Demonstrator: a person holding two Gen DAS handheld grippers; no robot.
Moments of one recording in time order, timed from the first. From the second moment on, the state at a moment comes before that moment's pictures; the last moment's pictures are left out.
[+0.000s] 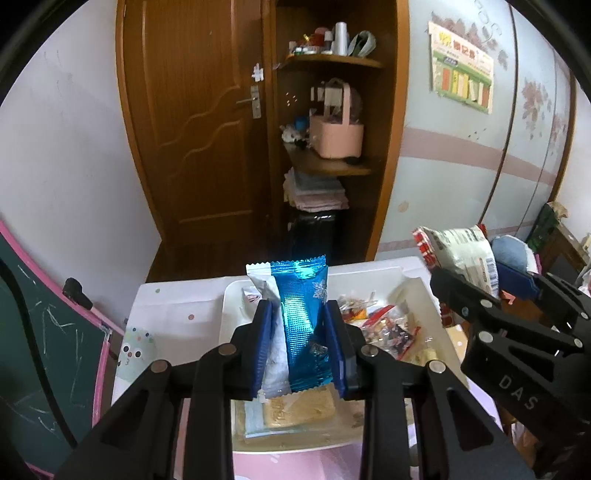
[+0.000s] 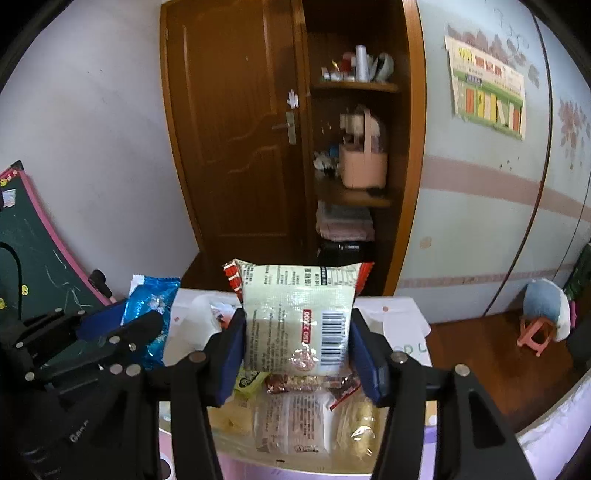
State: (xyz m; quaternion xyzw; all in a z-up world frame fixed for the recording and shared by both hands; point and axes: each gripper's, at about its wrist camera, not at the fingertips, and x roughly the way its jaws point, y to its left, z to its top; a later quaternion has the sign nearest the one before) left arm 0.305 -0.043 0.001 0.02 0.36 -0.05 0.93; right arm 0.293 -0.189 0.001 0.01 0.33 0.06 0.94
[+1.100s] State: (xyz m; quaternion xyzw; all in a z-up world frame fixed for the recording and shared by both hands) left arm 0.191 -0.002 -0.013 -0.02 0.42 -0.03 0.91; right arm 0.196 -0.193 -0.025 0.04 0.41 0.03 0.91
